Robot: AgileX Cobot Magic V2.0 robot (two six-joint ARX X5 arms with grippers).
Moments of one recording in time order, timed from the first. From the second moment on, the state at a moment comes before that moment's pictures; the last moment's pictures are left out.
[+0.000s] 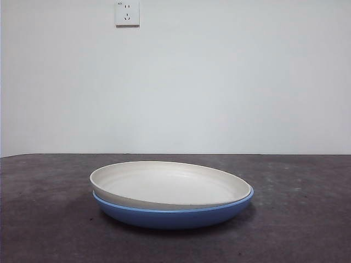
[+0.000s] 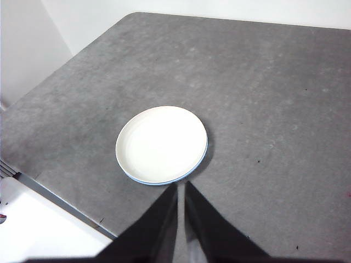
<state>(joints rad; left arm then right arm) -0.66 0.59 1.32 -1.14 0.20 -0.04 0.31 0.44 1.32 -1.33 -0.29 0.12</state>
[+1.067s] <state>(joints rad) 0.00 0.09 0.21 -0.21 -0.03 -0.06 0.31 0.44 1.32 -1.33 -0.29 0.12</state>
